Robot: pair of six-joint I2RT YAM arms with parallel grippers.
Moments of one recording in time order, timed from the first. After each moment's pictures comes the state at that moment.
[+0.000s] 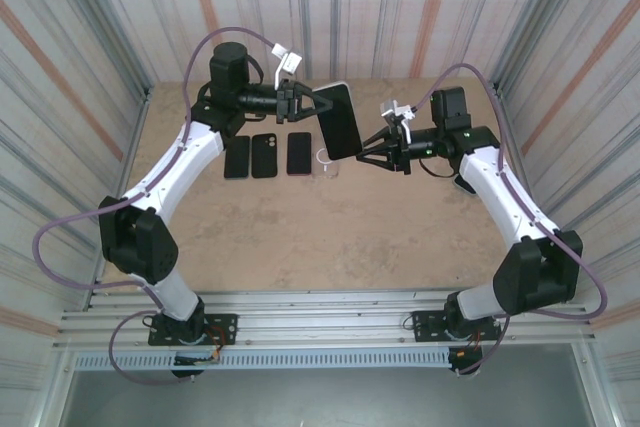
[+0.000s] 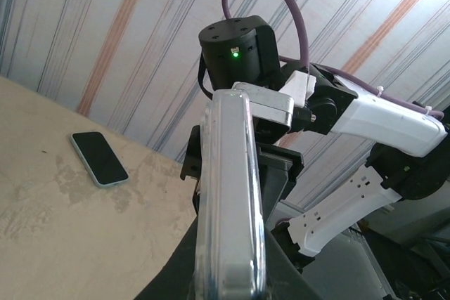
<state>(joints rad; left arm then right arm) -0.39 1.68 1.60 -0.06 1.22 -0.40 0.23 1.43 1.28 -0.62 -1.26 -0.49</state>
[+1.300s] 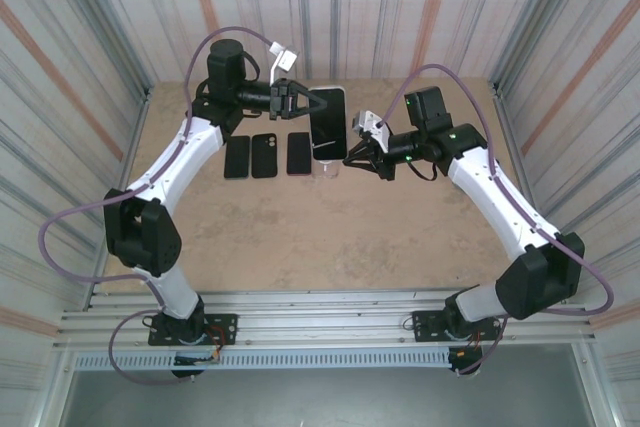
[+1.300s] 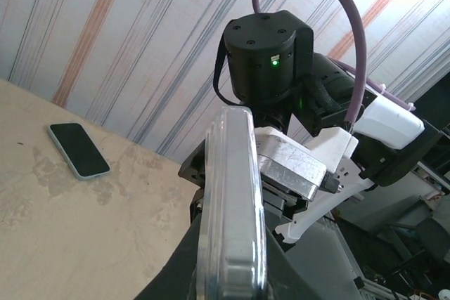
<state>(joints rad) -0.36 1.72 1.62 0.00 1.33 -0.48 0.39 1.41 1.35 -0.73 -0.84 -0.64</state>
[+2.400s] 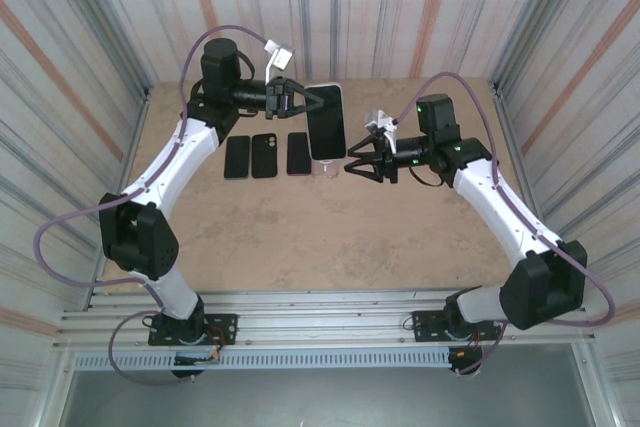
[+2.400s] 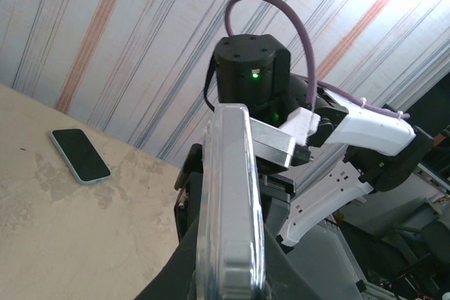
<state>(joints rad) -0.34 1.70 1.60 0.01 1.34 -0.47 0.34 1.37 1.20 -0.50 -1.06 -0.42</state>
